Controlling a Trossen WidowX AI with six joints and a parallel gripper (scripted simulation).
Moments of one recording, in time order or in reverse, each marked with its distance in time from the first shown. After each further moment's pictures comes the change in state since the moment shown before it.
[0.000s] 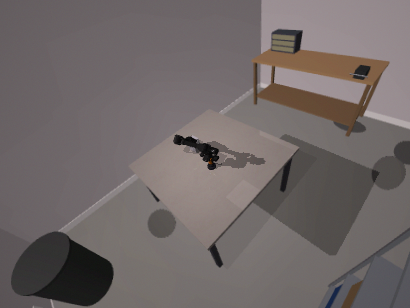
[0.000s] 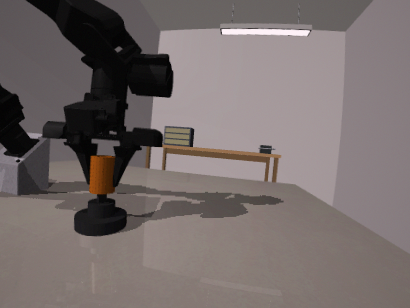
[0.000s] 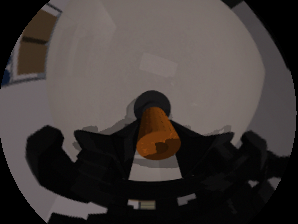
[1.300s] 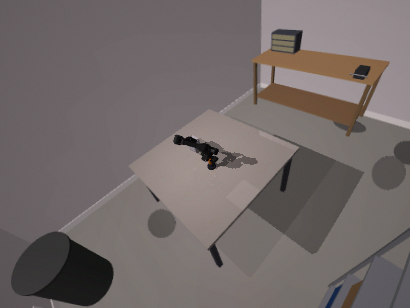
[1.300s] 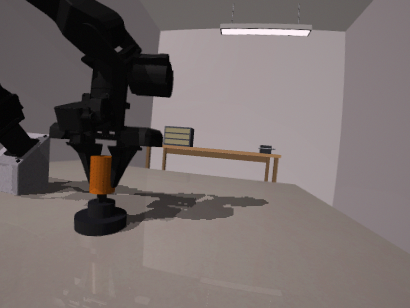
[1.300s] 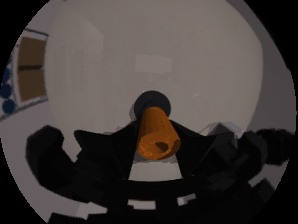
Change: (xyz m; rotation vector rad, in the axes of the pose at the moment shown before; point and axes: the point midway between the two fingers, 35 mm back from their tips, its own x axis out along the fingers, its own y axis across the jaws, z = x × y) arm 0.000 0.000 0.000 0.210 0.000 0.000
